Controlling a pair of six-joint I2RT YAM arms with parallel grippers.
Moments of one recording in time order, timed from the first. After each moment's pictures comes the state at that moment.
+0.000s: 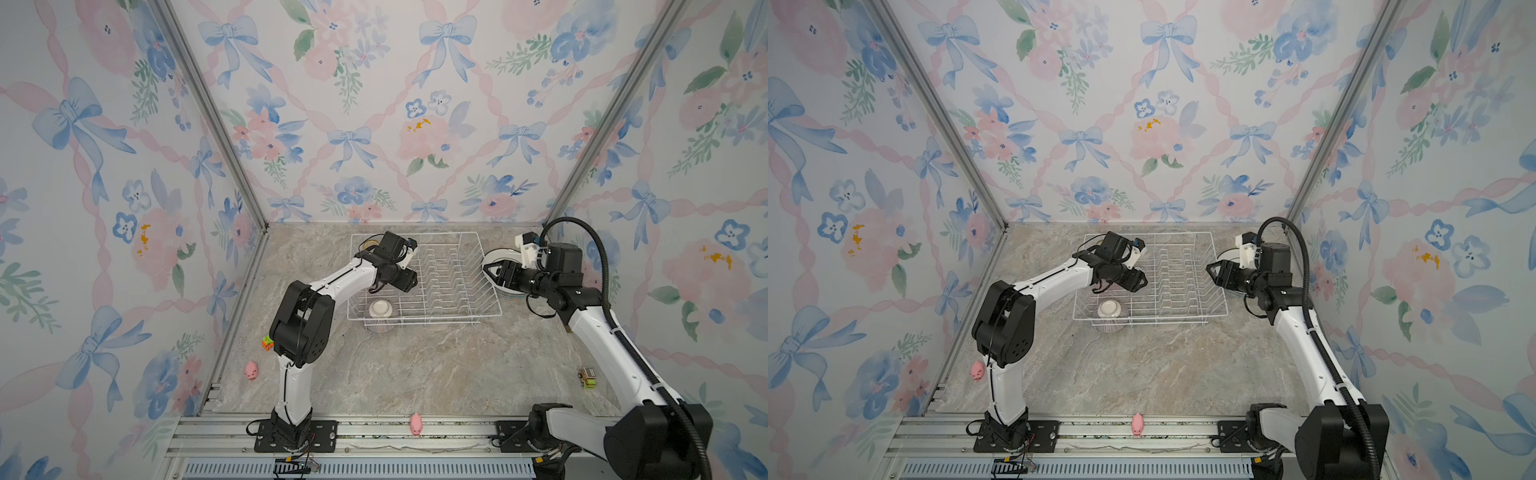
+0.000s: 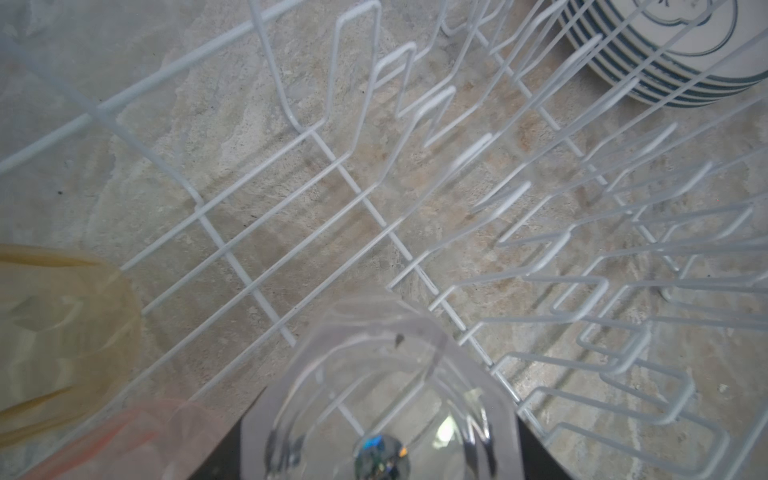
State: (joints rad) left arm -0.54 1.98 1.53 -0.49 0.18 0.03; right arm 0.06 1.21 1.00 -0.38 -0.57 0.36
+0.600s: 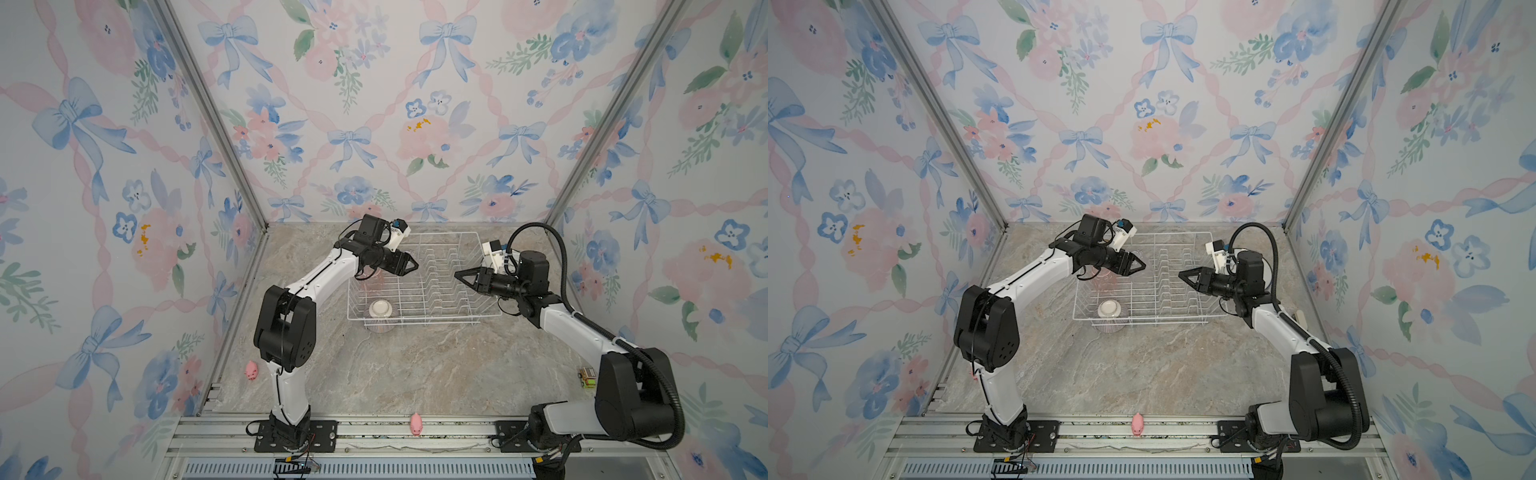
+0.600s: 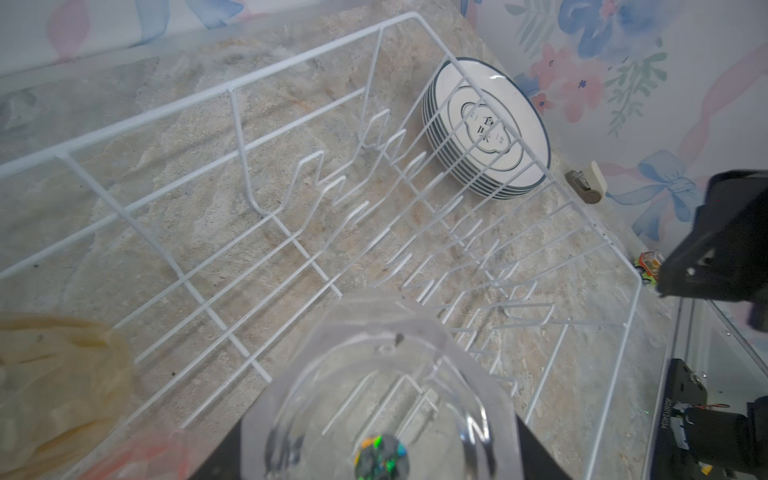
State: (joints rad) left arm -0.44 1.89 1.58 -0.49 0.51 -0.02; right arm 0.15 1.43 0.80 0.25 -0.91 0.69
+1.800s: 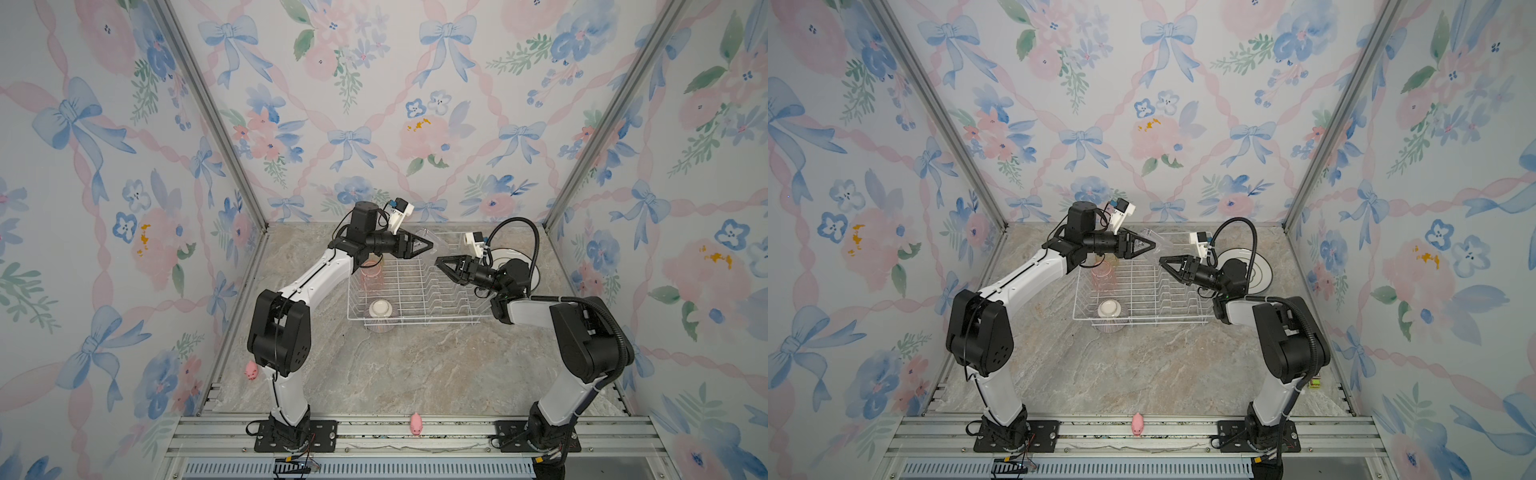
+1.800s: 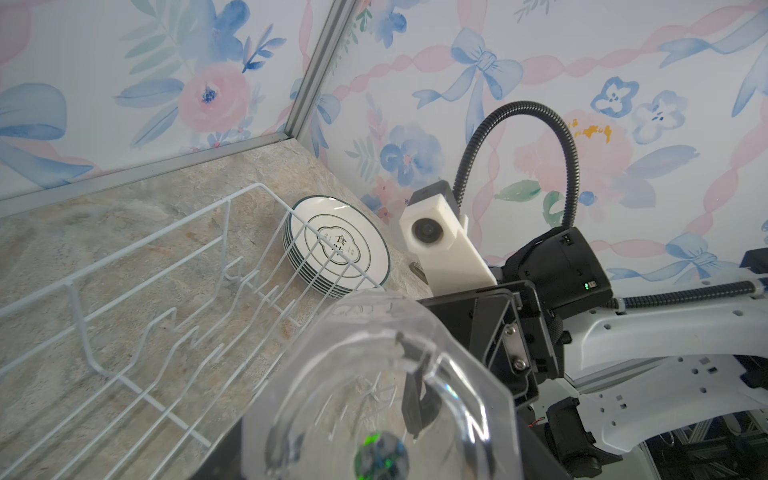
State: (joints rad) left arm -0.42 1.85 1.55 -0.09 0.86 -0.29; right arm 0.26 1.76 0.82 1.25 -0.98 1.36
